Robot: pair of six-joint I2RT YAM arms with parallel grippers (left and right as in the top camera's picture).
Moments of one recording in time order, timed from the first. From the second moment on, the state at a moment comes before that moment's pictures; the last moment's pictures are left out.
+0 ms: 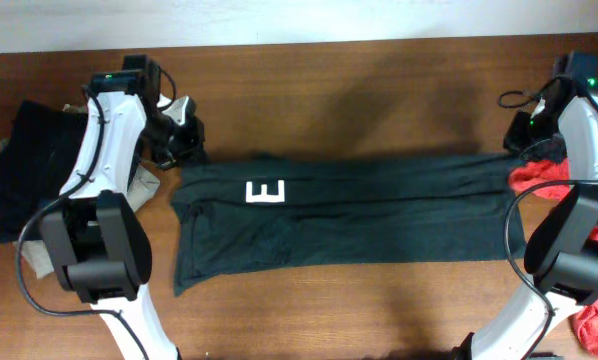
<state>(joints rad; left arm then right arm) 0.04 2.10 1.83 -1.31 0.42 -0.11 -0.37 2.04 1.74 -1.11 0.08 0.16</state>
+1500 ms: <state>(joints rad) 0.01 2.08 1.58 -1.53 0.27 0.03 -0.56 2.02 1.46 -1.14 -0.07 -0.09</state>
